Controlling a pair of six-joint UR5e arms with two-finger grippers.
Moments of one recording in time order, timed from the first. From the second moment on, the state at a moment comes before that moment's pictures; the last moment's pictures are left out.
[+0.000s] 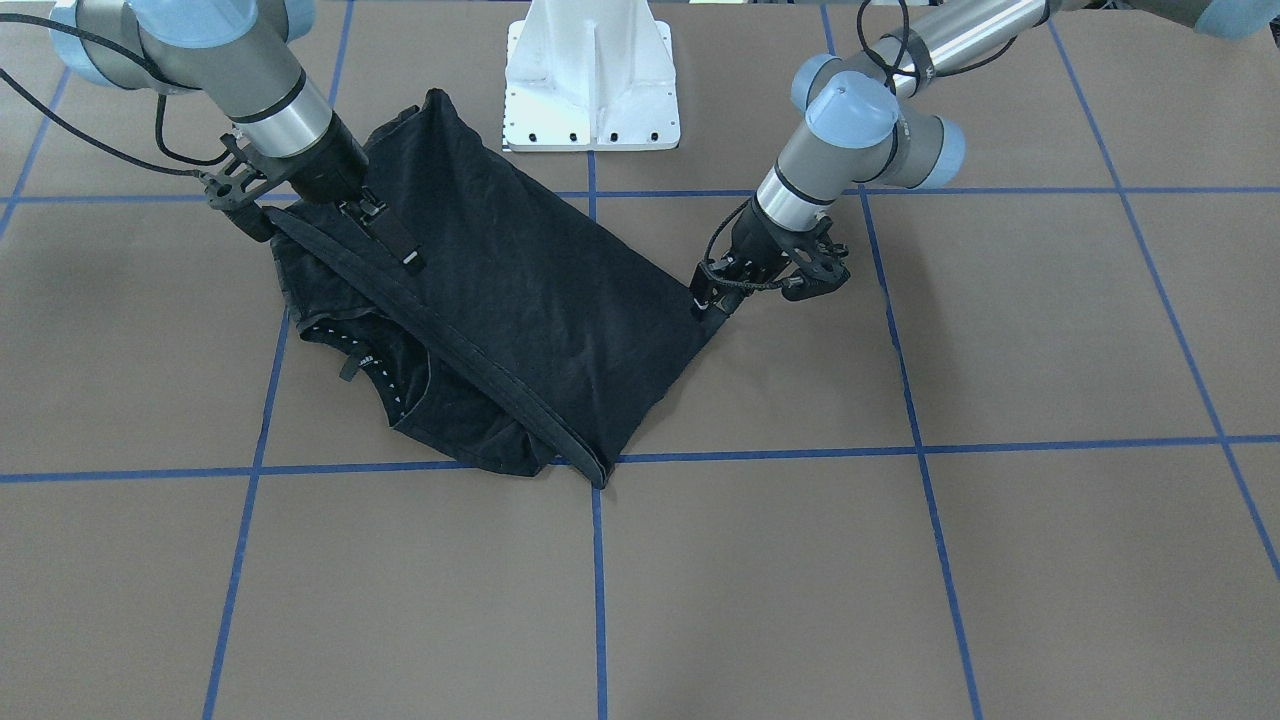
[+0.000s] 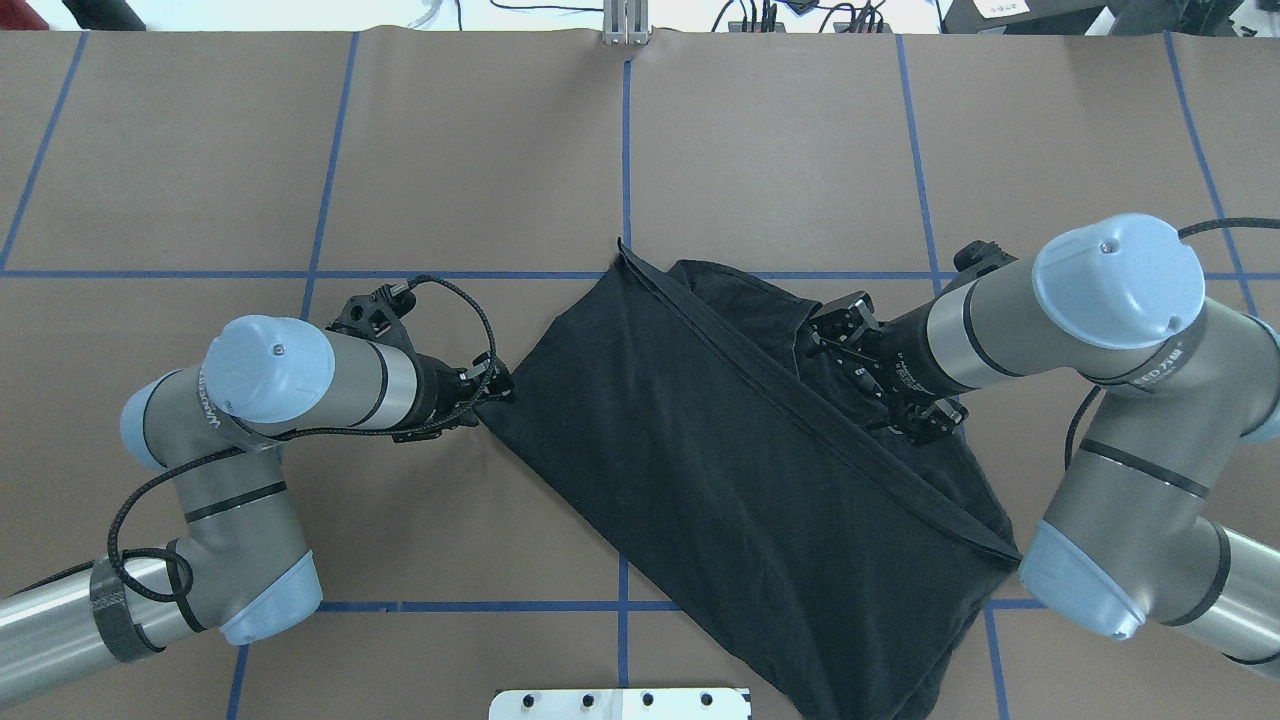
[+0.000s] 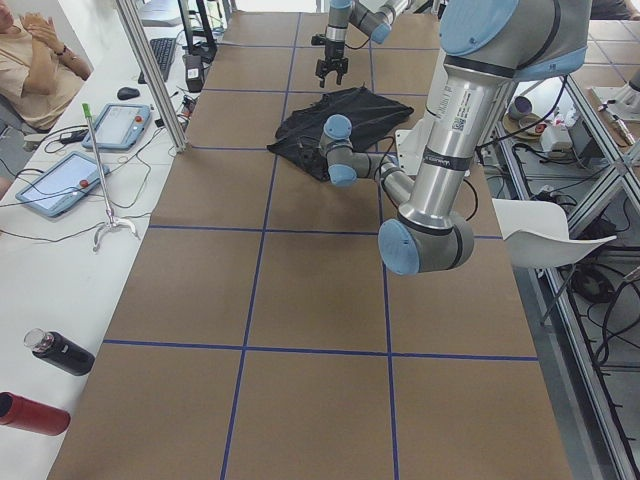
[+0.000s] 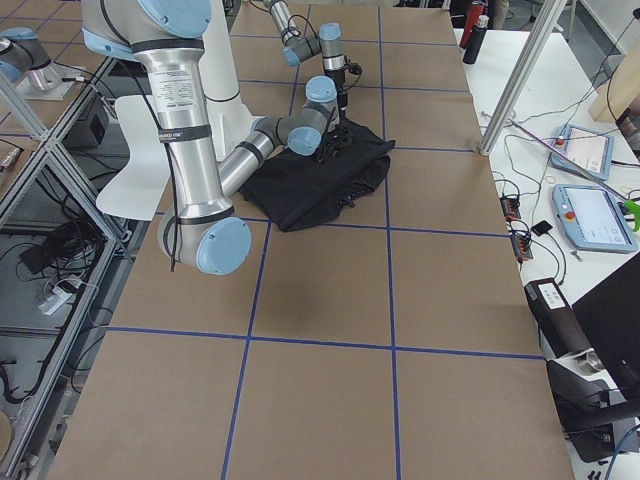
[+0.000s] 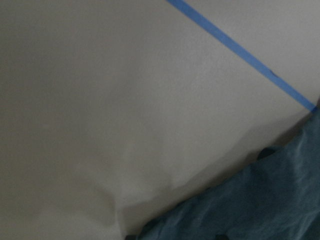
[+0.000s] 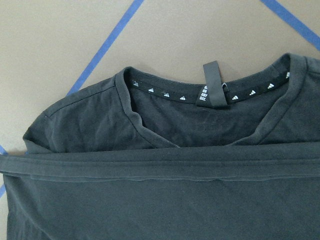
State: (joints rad) left arm -0.49 -1.95 -1.66 -2.25 -1.82 -1.79; right arm 0.63 -1.32 2.02 -1.29 1.98 2.05
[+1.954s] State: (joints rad) left arm -0.84 -2.44 -0.91 -2.57 -1.82 -1.37; right arm 0.68 -1.30 2.03 -1.31 1.97 2.05
